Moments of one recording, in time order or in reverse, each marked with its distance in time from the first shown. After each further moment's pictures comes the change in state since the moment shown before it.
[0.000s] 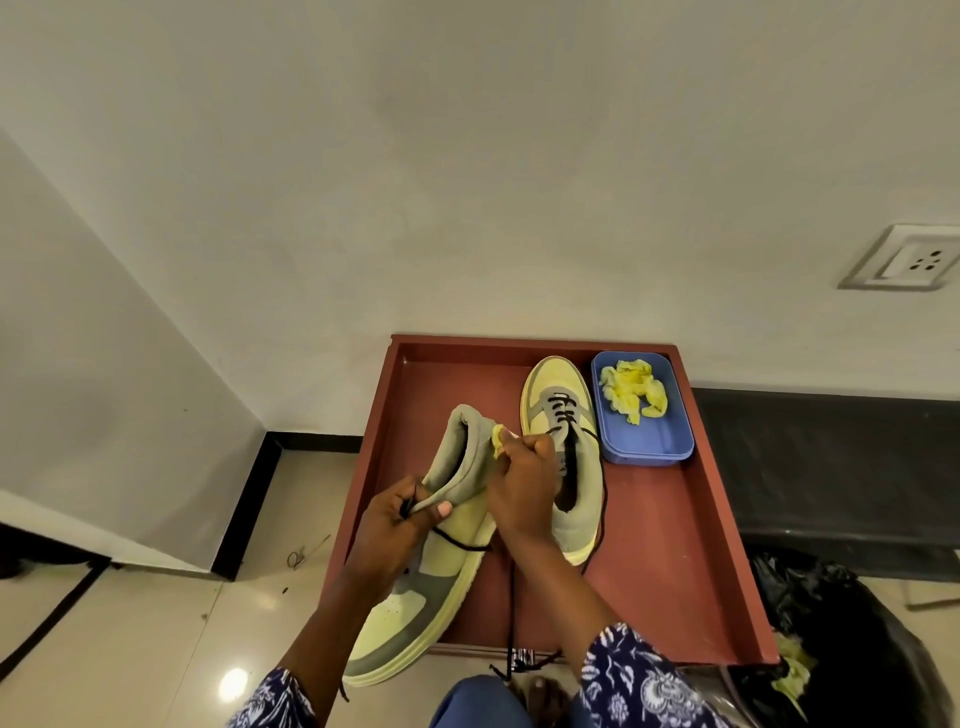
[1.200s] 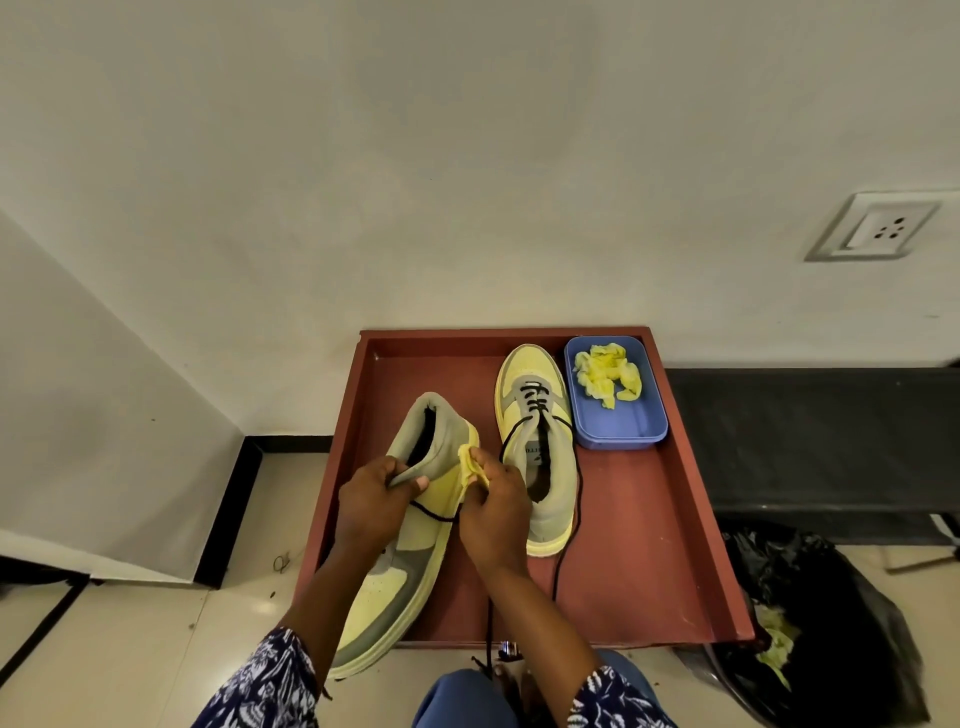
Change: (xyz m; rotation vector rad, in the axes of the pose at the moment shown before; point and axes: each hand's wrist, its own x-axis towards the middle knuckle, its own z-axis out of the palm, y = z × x) left_hand 0.038 -0.009 0.013 0.337 0.156 -0.114; right_hand -0.031 0.012 -0.006 0.217 -0.119 0.172
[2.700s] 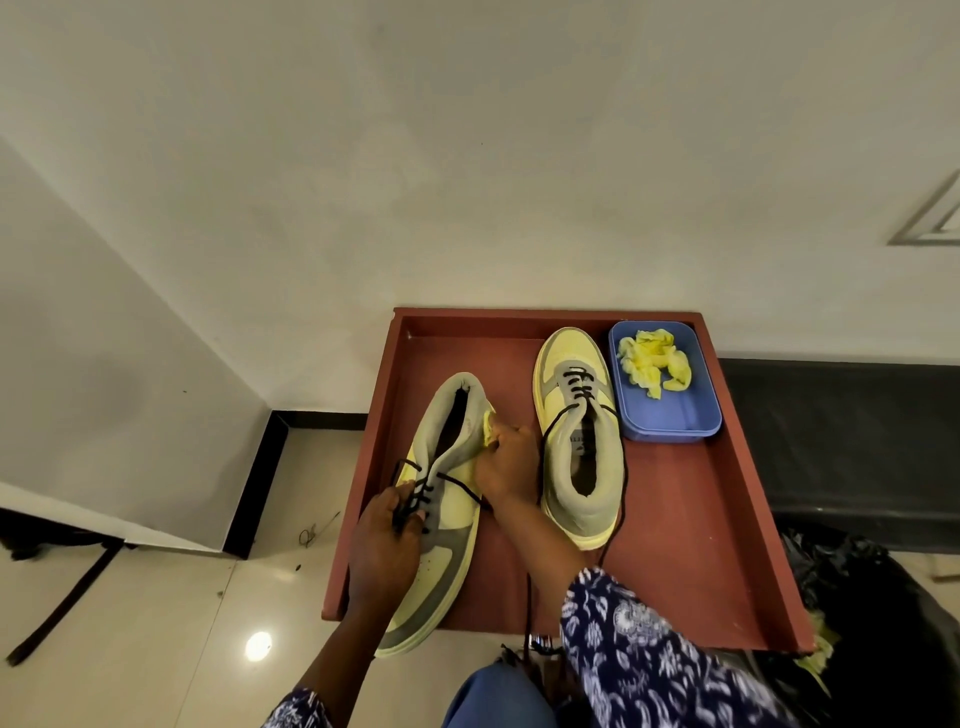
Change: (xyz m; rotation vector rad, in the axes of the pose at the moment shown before) left_hand -0.032 -0.054 -0.002 0.059 0.129 0.017; right_hand 0.043 -0.011 0.037 -0.197 -0.199 0.114
